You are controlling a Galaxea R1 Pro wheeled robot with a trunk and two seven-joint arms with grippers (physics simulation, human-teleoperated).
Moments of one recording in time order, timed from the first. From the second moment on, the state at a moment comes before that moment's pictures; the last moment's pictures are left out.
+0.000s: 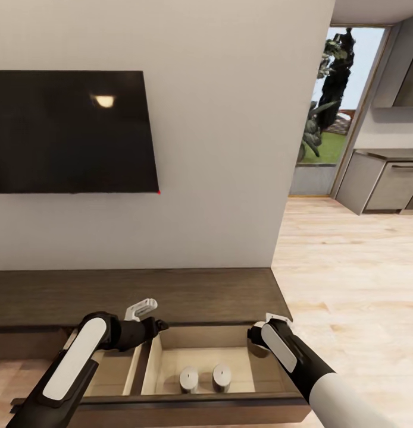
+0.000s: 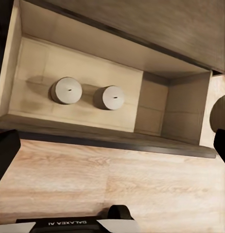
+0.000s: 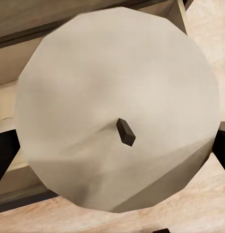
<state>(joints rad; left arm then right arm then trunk) -0.38 0.14 -0.23 -1.54 1.35 0.97 0.88 -0.63 -0.04 0.45 -0.76 -0.85 0.58 -0.62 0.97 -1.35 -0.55</state>
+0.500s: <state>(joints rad) -0.38 0.10 -0.23 -1.54 1.35 0.97 0.88 -0.63 -0.04 0.45 -0.76 -0.85 0.58 -0.62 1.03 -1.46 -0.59</state>
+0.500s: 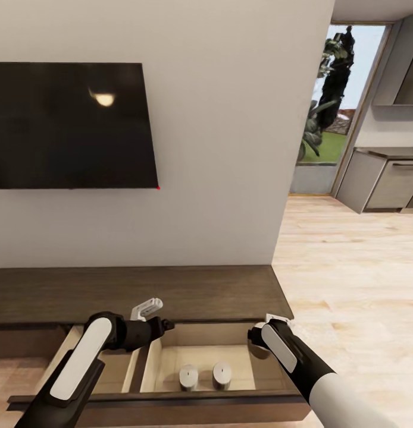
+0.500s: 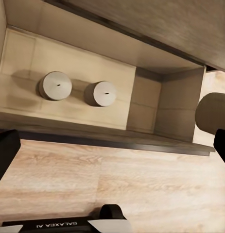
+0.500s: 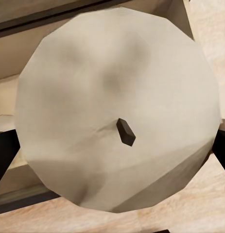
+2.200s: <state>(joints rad) -0.38 0.09 -0.23 -1.53 1.35 0.97 0.87 -0.63 -0.04 0.45 -0.76 -0.85 0.59 -0.60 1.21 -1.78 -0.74</state>
